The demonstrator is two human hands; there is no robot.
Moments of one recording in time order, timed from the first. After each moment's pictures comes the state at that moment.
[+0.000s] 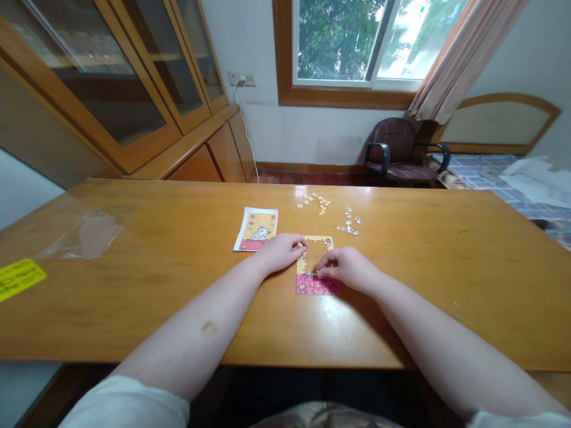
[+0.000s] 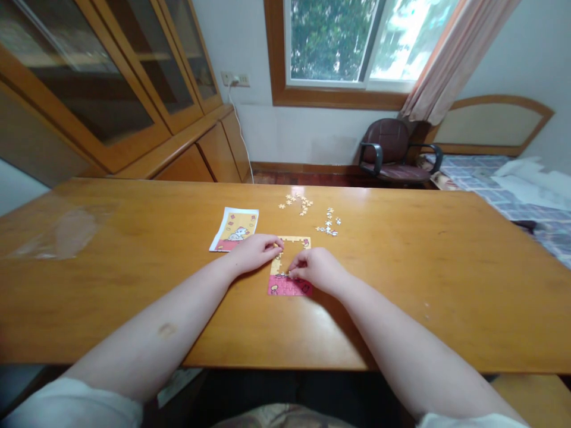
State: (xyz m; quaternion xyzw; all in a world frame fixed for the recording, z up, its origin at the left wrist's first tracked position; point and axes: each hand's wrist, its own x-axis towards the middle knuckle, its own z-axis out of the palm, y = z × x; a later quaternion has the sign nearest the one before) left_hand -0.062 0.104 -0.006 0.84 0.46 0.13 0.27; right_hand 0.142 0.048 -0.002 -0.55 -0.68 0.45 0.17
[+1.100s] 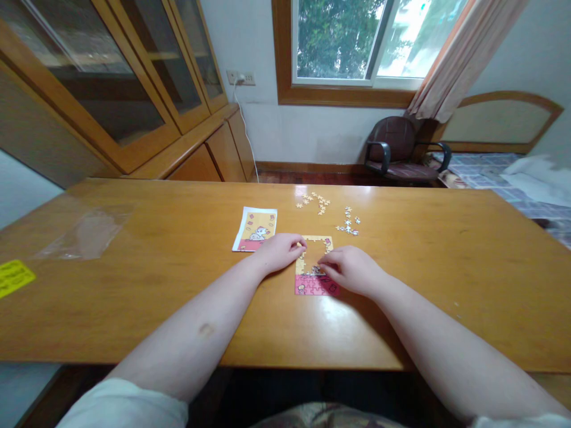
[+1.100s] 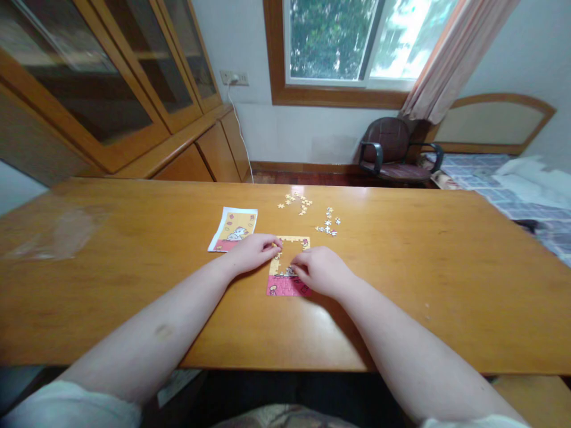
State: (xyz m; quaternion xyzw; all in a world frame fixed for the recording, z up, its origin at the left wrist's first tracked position) left_hand -0.062 0.105 -0.005 0.84 0.46 0.13 0.27; right_hand 0.149 0.043 0.016 -0.48 -0.85 0.18 0.10
